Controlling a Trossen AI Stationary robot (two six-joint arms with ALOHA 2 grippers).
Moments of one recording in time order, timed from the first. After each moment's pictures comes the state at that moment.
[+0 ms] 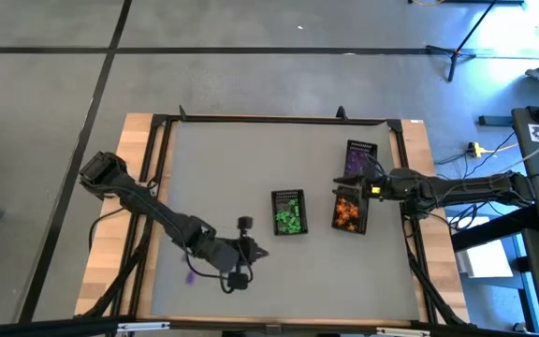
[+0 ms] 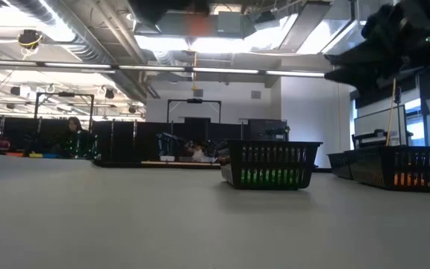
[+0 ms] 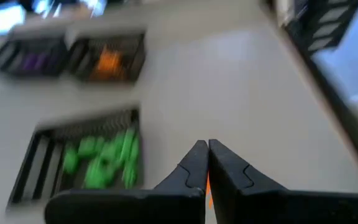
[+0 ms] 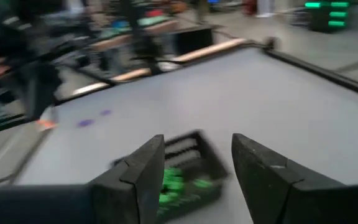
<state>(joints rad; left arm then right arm) -0.52 1.66 1.10 -0.09 -0.48 -0.18 0.01 0.53 0.21 0.17 0.10 0.27</state>
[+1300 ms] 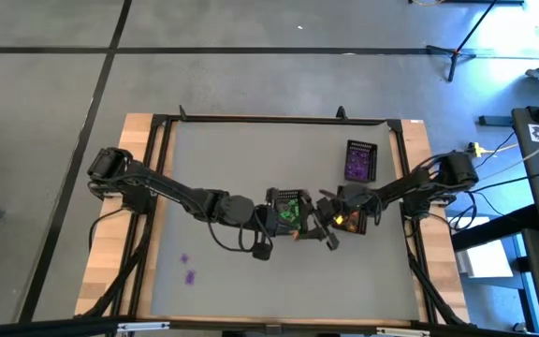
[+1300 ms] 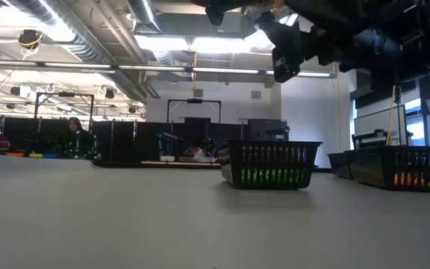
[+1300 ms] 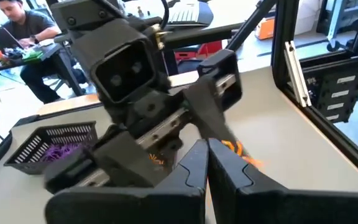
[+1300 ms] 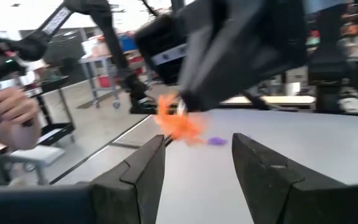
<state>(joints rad) -0.25 1.68 1.10 0.32 -0.19 0.11 0.15 1.60 0.47 1.20 -0.38 0.17</state>
